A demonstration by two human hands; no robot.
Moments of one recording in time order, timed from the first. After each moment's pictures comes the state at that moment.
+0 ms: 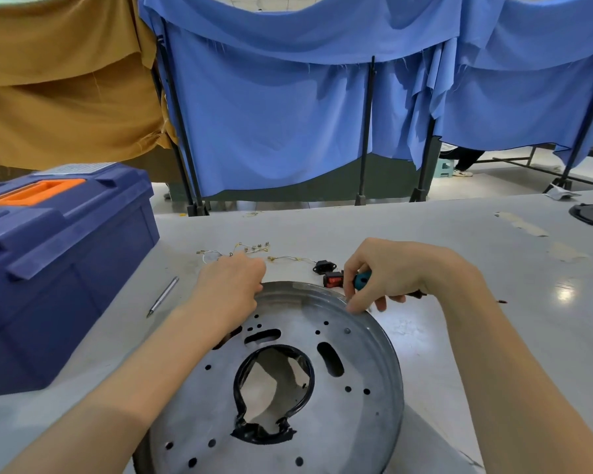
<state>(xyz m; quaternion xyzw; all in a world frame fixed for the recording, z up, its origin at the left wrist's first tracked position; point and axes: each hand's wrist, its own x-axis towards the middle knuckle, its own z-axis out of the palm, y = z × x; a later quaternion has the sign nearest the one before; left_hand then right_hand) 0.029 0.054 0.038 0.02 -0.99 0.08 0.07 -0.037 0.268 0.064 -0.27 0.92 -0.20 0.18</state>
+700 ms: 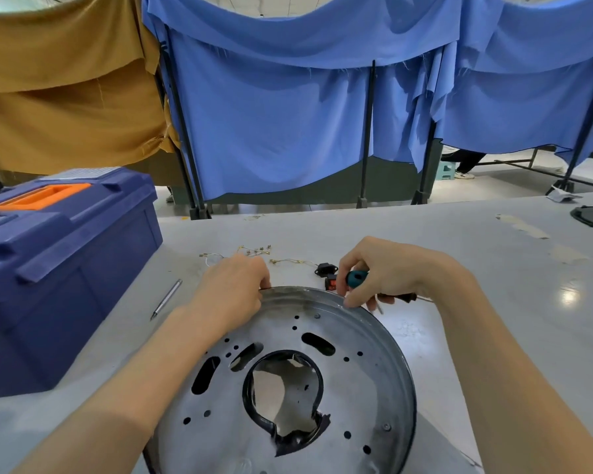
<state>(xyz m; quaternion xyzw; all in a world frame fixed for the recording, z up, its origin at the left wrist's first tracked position) 0.030 0.051 0.041 0.01 -1.00 -0.01 0.07 -0.040 0.267 0.060 -0.28 0.91 -0.25 0.16</state>
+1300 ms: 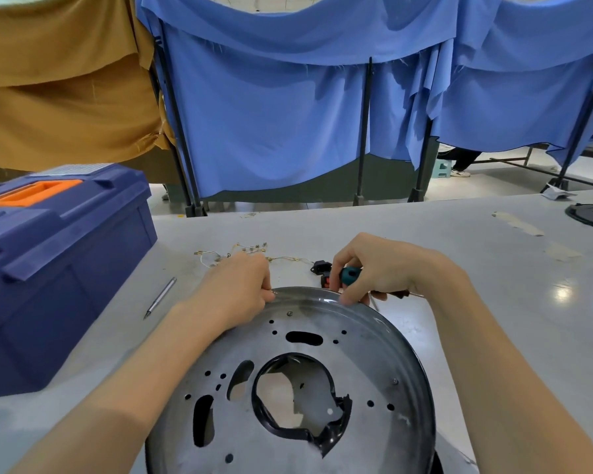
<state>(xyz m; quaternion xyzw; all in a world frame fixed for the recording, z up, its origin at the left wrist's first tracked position) 0.023 0.055 0.038 0.00 -1.00 -0.07 0.05 -0.040 0.265 0.059 -0.28 0.91 -0.25 0.15</state>
